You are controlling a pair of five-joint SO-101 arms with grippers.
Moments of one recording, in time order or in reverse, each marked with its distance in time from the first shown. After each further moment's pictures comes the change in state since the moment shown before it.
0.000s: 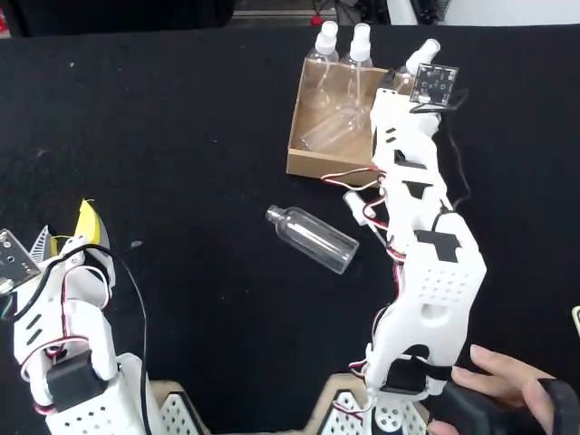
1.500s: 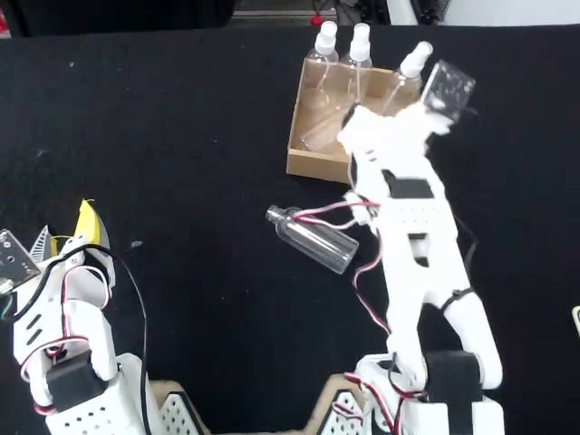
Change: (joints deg) left arm 0.0 0.0 0.0 0.0 0.0; right arm -10.3 -49.3 21.8 49.8 -29.1
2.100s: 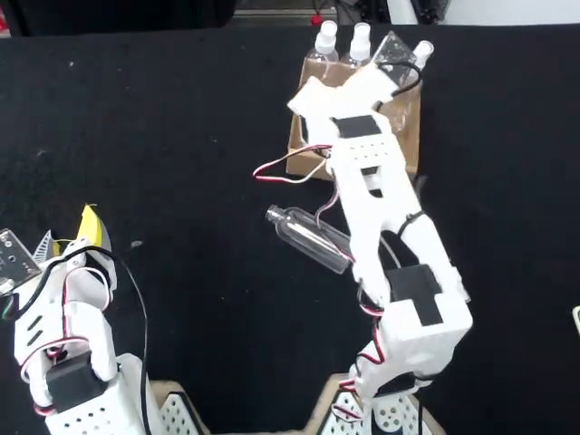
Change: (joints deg) left arm 0.0 0.0 0.0 2.3 0.0; right arm -8.6 28.7 -32.0 14.0 -16.7
